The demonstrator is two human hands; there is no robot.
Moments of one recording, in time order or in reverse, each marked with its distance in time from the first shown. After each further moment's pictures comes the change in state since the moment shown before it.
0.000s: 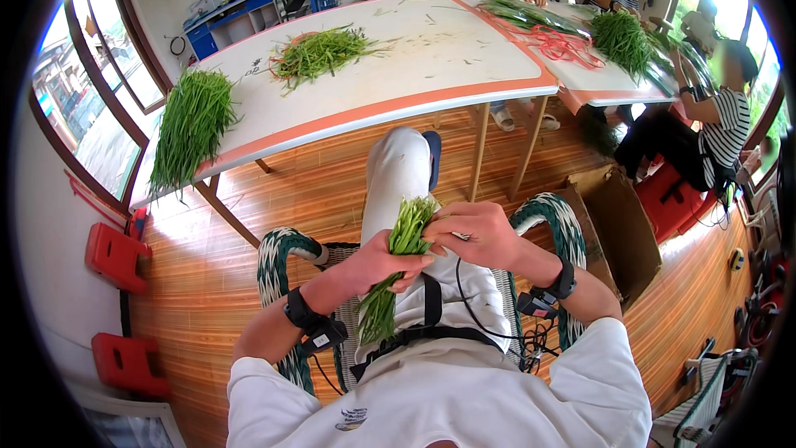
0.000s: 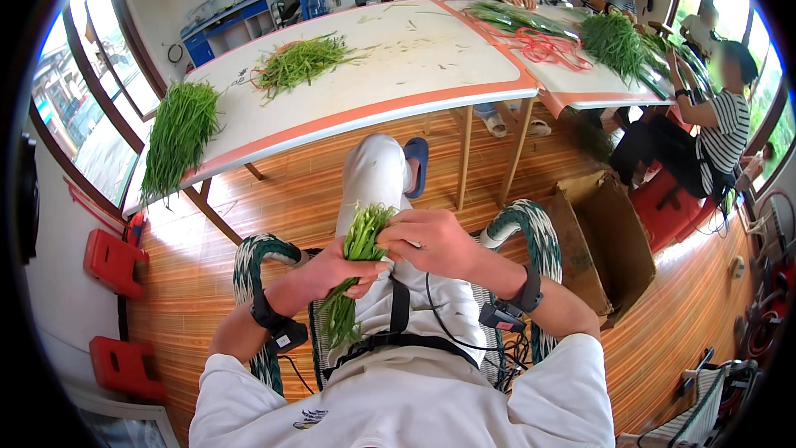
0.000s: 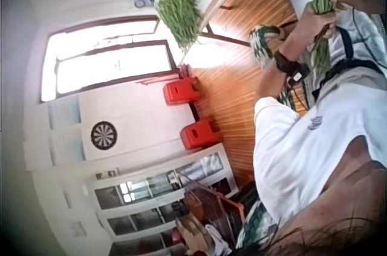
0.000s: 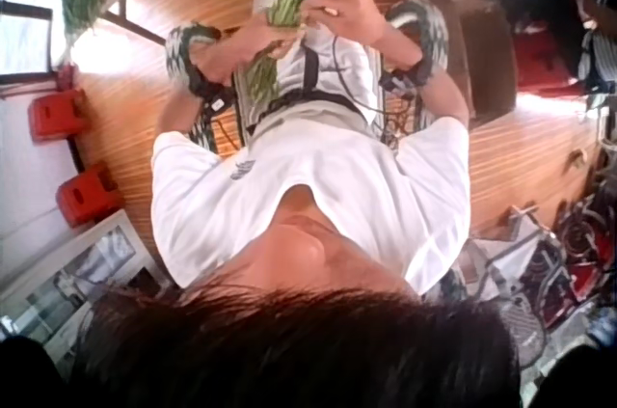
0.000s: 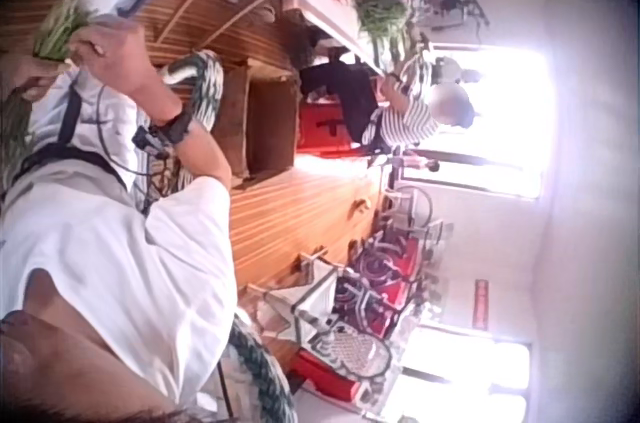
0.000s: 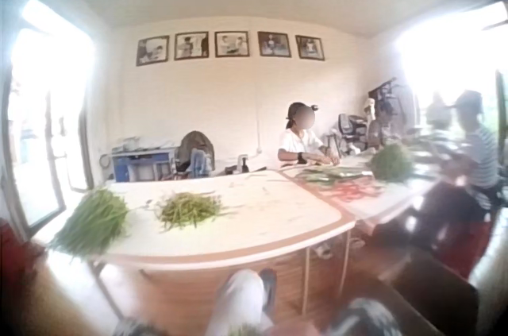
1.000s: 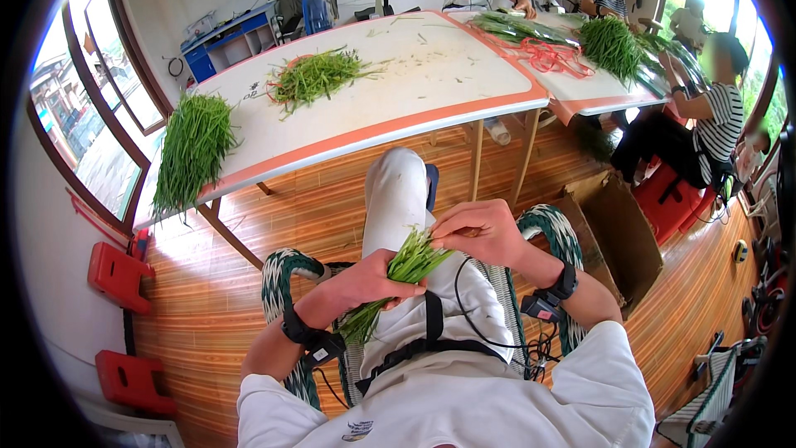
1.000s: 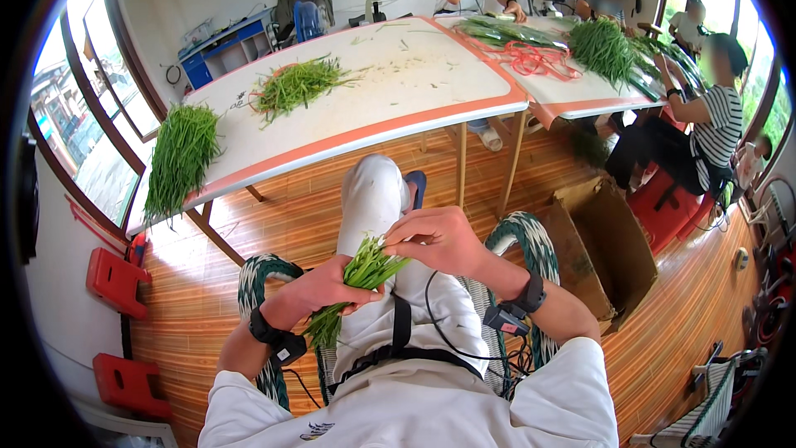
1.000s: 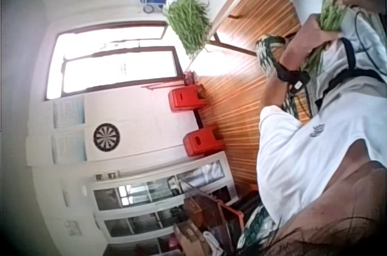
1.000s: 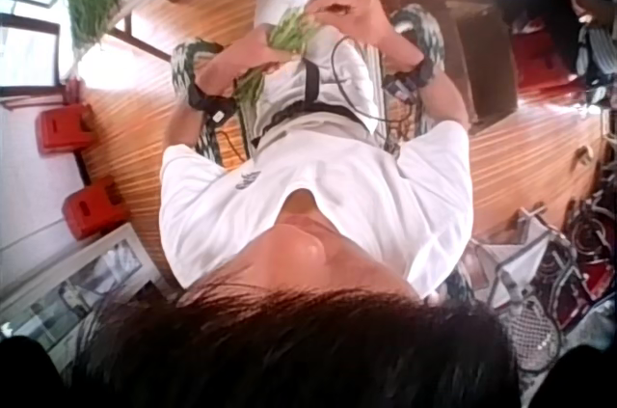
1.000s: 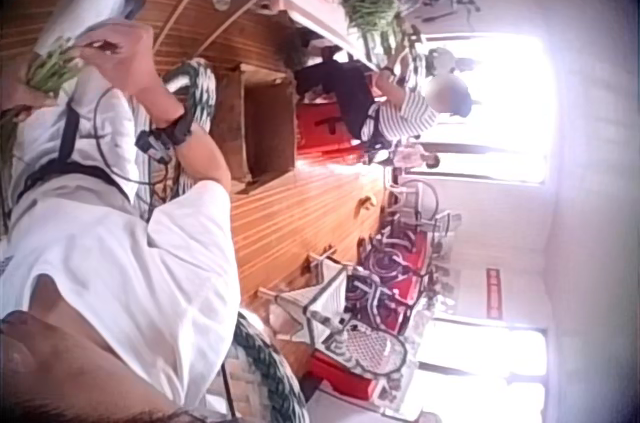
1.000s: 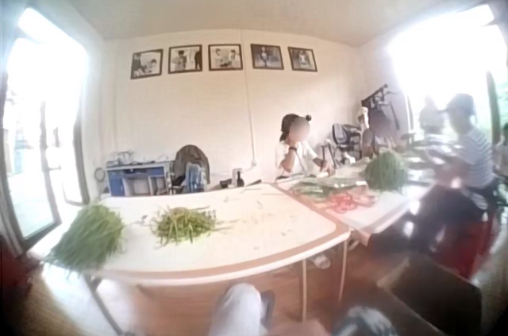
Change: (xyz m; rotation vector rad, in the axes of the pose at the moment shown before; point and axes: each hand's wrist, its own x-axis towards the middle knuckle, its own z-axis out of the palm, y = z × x) left_hand -0.007 0.012 -0.004 0.367 -0.042 -0.019; right_hand 0.006 0.002 -0.019 0.237 0.049 0.129
